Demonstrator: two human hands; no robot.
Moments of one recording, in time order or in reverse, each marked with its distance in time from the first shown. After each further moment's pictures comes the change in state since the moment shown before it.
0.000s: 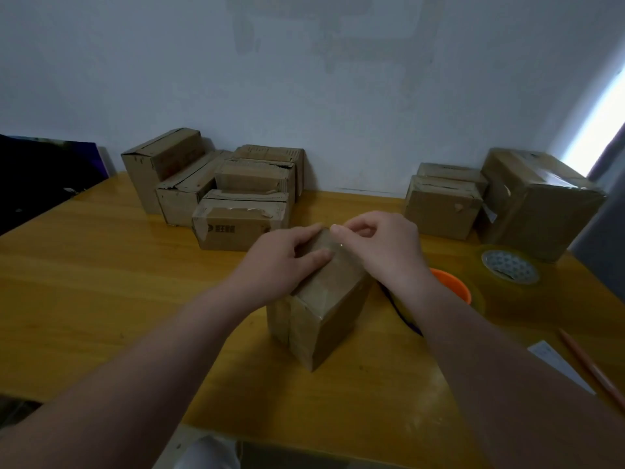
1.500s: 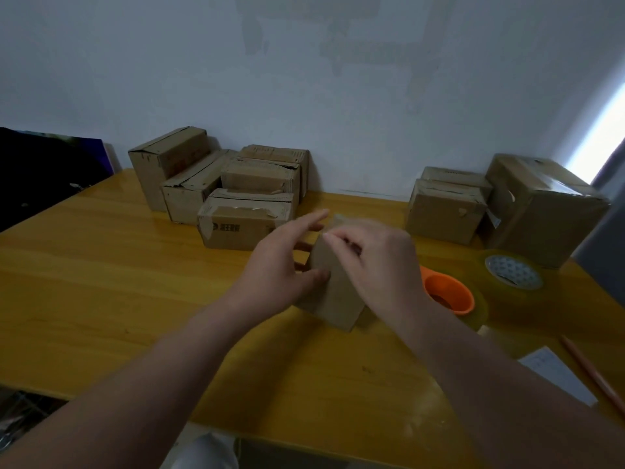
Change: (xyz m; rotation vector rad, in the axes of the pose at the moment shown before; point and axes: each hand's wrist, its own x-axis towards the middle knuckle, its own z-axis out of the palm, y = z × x) left_hand -0.011 -0.016 0.006 -0.178 0.119 0.143; right_hand -0.023 -0.007 0.016 -0.162 0.249 -0.566
